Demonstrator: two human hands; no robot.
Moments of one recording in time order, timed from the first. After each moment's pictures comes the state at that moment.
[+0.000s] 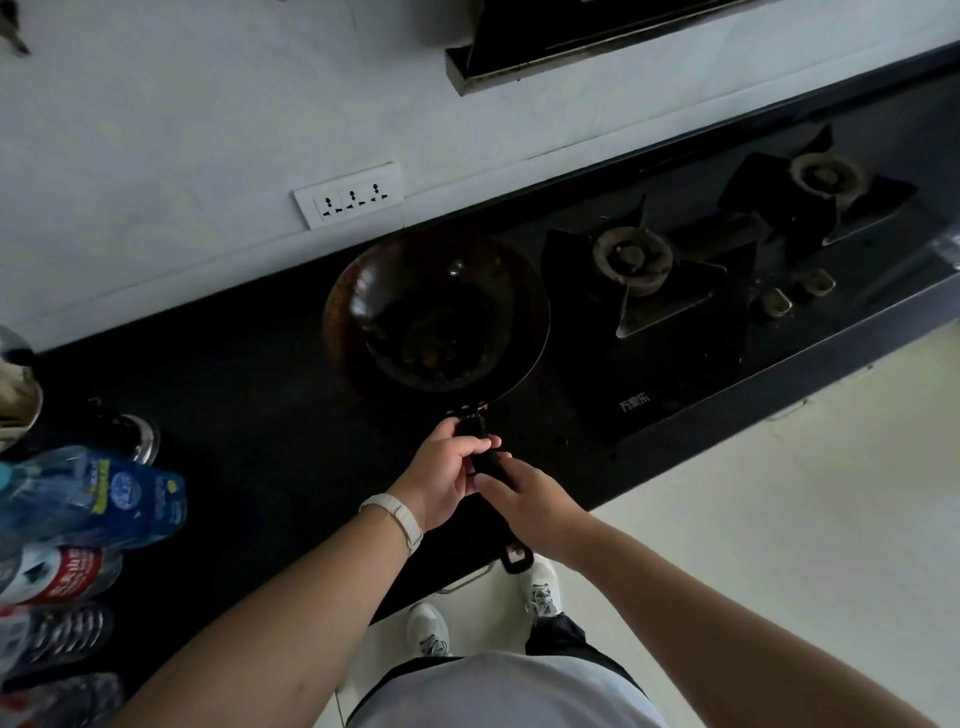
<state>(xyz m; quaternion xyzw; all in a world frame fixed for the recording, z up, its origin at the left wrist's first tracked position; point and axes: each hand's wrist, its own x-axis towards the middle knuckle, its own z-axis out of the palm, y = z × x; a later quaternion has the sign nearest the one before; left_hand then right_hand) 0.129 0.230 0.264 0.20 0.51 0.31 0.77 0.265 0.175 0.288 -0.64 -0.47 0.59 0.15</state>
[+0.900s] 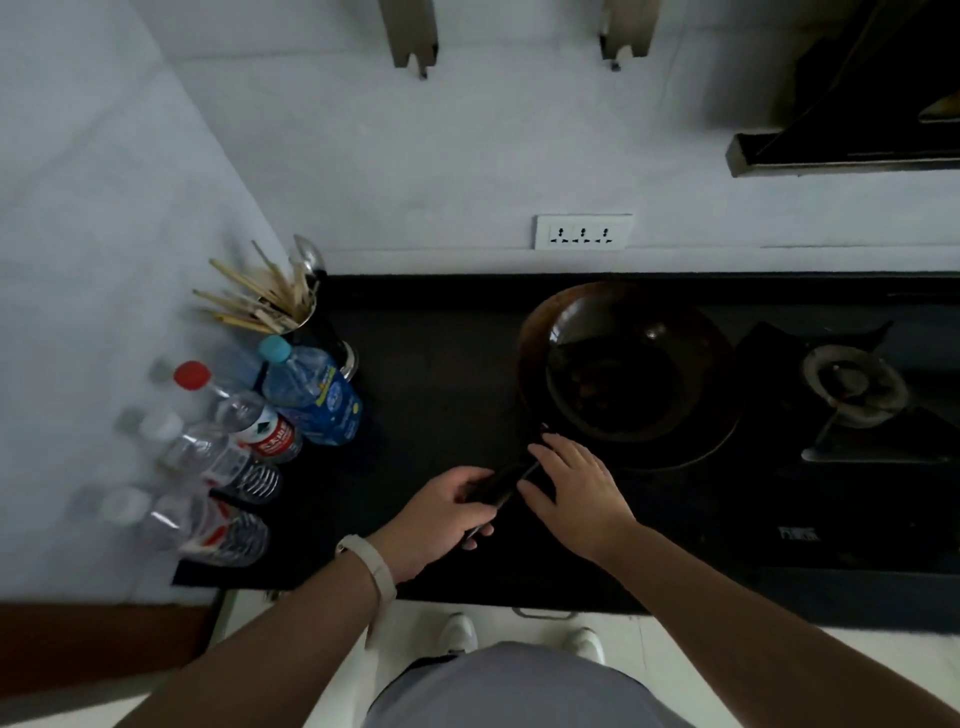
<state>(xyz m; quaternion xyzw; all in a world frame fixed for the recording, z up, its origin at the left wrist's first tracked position) 0.000 0.151 0.294 0.33 0.66 0.30 0.60 0.190 0.232 0.267 -0.48 -0.84 0.26 0.02</state>
